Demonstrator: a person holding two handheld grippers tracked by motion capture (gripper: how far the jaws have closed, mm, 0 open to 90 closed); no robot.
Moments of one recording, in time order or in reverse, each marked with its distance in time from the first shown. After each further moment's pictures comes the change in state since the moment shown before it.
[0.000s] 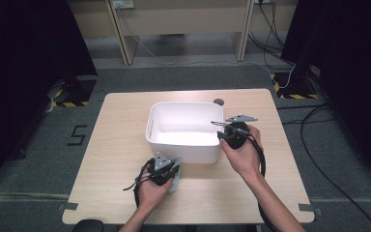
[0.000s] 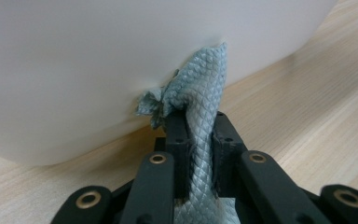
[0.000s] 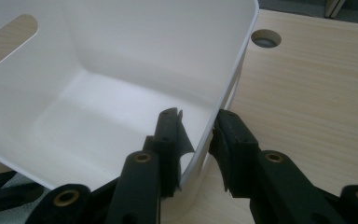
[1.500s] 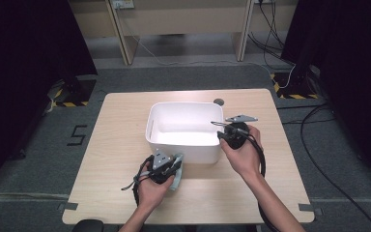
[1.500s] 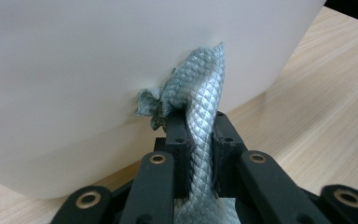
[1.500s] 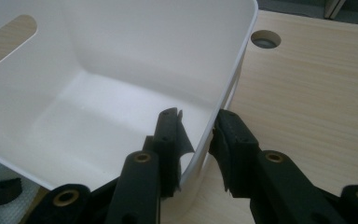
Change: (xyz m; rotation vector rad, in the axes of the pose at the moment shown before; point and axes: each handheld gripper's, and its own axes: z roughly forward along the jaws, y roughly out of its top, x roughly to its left) left arm -0.010 0.021 -0.020 -0.081 -0.013 0.011; right arm 0.000 0.000 0.000 -0.001 -0.001 -0.005
